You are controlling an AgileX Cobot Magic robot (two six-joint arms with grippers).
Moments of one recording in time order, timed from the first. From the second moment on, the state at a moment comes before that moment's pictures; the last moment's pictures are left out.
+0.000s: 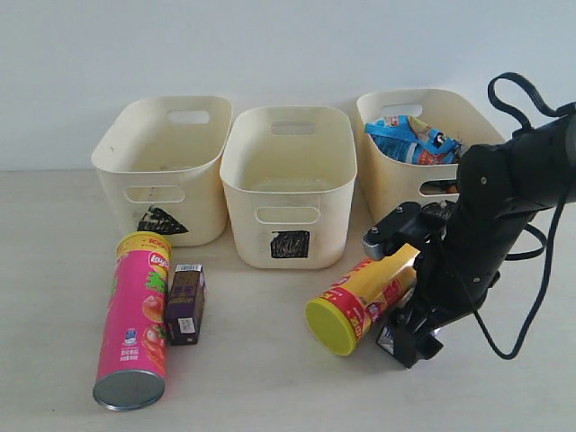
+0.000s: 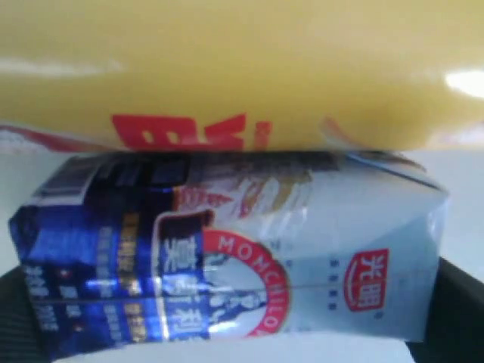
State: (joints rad) left arm -0.10 0.00 0.00 0.02 0.29 0.00; right arm 0.37 1.90 -1.08 0.10 0.65 -0.52
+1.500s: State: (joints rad) left arm -0.10 0.00 0.00 0.02 0.29 0.00; right arm 0.37 1.75 -1.09 0.01 0.89 -0.53
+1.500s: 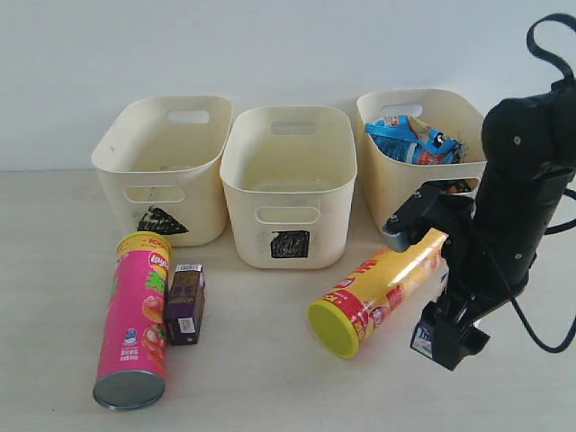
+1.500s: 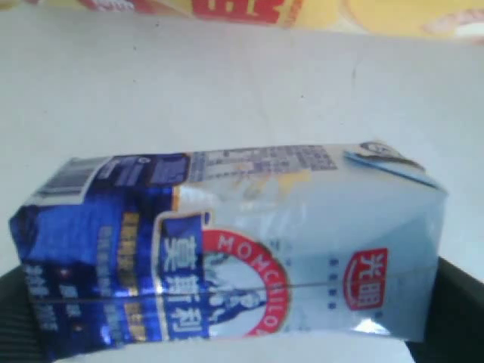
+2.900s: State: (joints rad) left arm -0.10 0.00 0.00 0.02 0.29 0.00; right arm 0.40 2.16 -1.93 0.32 0.67 -0.68
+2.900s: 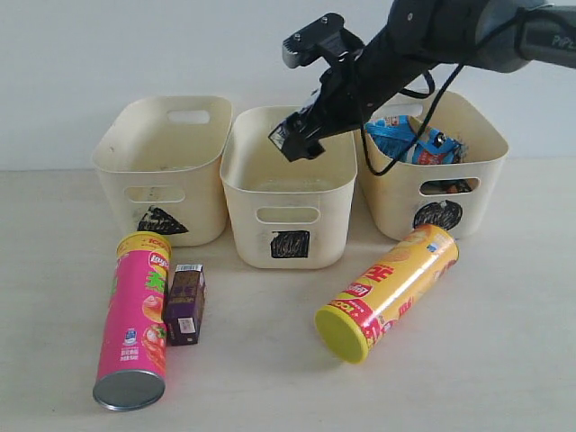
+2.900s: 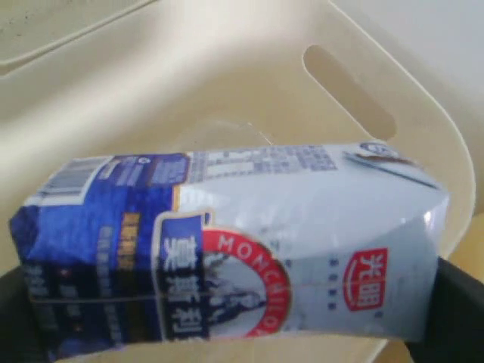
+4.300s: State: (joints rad) left arm -0.10 0.00 0.00 0.02 0.29 0.00; right arm 0.42 2.22 -1.99 0.21 0.61 -0.44
